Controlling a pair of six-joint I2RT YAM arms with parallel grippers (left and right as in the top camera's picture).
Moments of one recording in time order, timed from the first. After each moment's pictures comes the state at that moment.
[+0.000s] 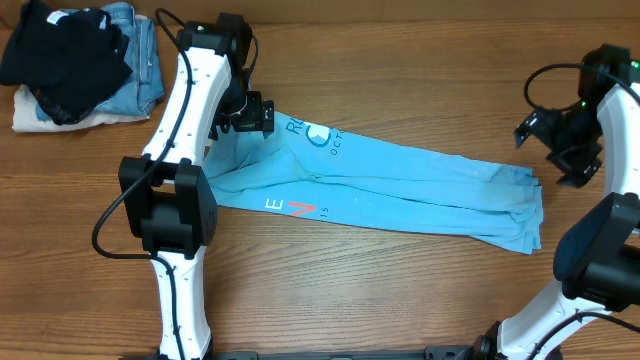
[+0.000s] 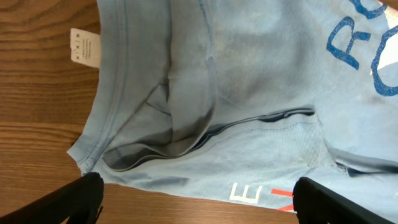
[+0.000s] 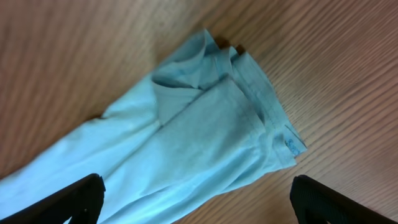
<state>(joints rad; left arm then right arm) -0.16 2.30 2.18 -1.49 0.01 -0.23 -0.33 1.95 1.73 -1.40 -0.01 0.49</state>
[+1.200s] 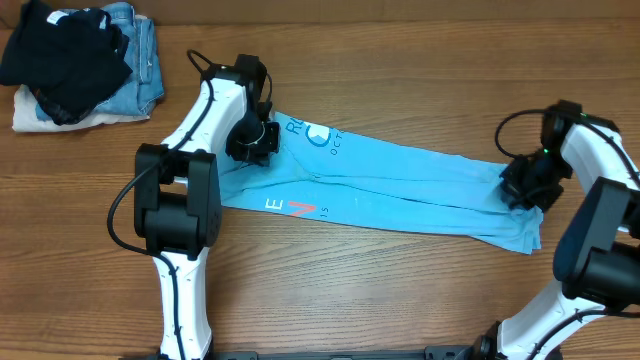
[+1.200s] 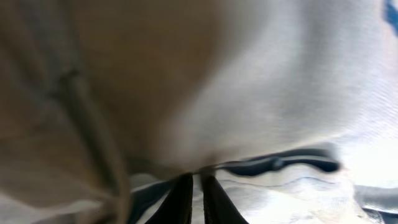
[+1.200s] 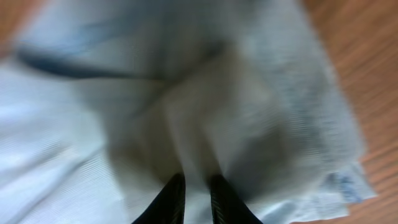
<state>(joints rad) -0.18 2.30 1.82 -1.17 0.16 -0.17 -0.34 1.95 1.30 -1.06 -0.04 0.49</state>
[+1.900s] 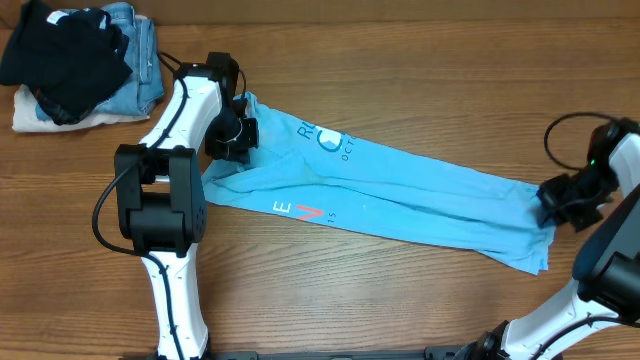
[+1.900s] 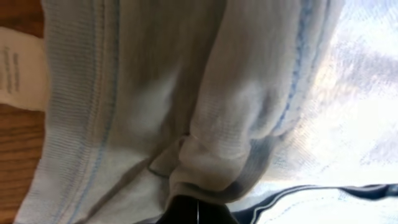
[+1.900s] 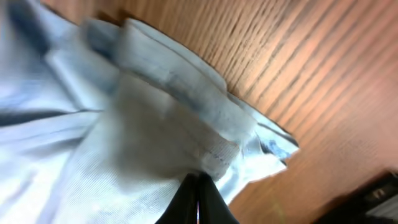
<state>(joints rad) -0.09 2.30 1.82 -1.17 0.15 -0.18 -0.52 1.95 1.40 -1.30 -0.01 0.61</state>
